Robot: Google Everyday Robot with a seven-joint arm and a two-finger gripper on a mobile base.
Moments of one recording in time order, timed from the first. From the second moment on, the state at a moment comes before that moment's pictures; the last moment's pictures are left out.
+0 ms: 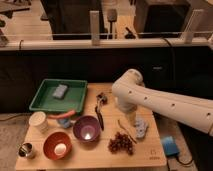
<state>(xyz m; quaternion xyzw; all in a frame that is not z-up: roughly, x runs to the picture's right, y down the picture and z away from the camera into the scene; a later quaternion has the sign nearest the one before) 0.096 0.126 0.740 -0.28 -0.07 -0.30 0.91</state>
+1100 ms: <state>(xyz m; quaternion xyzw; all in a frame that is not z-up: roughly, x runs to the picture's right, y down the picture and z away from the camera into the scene) 0.049 0.140 0.761 -0.28 -0.09 -0.38 0.88</state>
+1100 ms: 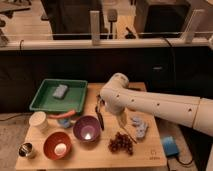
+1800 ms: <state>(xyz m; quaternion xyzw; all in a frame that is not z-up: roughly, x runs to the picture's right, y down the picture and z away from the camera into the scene) 0.025 0.173 0.785 -0.28 -0.13 -0.41 0.86</state>
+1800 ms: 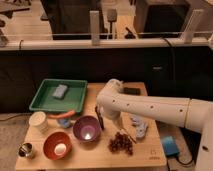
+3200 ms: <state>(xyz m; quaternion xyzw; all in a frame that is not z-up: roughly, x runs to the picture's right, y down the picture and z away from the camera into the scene) 0.051 0.180 0.816 -0.23 -0.20 -0.51 0.81</state>
